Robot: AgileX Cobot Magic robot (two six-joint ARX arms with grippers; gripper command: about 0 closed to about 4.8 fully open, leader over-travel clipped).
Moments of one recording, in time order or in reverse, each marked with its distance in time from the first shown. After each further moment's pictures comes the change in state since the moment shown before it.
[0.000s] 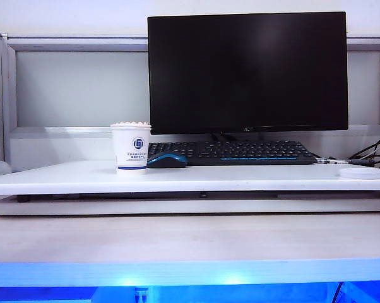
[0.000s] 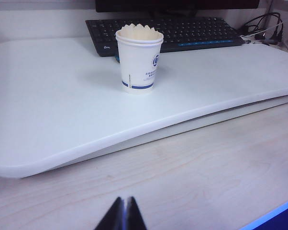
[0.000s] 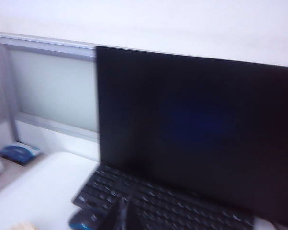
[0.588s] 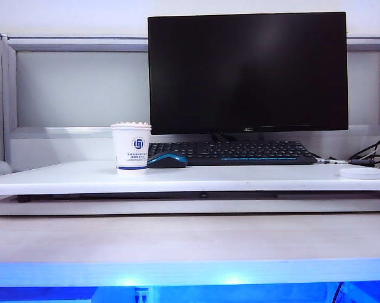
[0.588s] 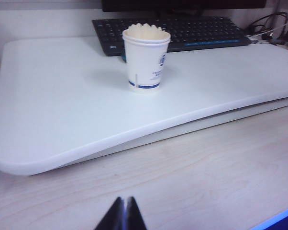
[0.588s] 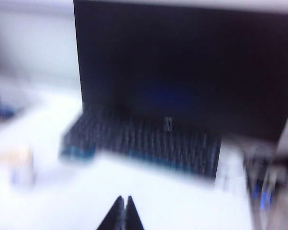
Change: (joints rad) left arm 0.000 0.000 0.000 0.000 -0.022 0.000; right arm -0.058 -0.537 -0.576 -0.045 0.043 -0.015
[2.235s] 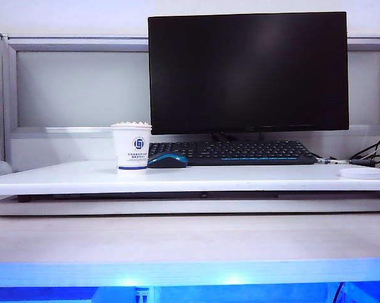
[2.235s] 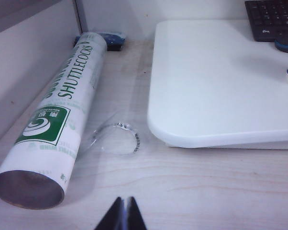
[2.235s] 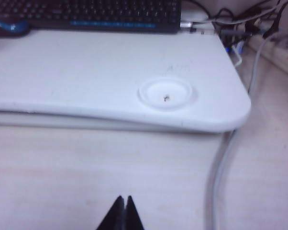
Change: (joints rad) left arm 0.000 0.000 0.000 -0.040 -0.521 0.004; right arm 0.001 -0.617 -0.826 0.040 0.219 0.101
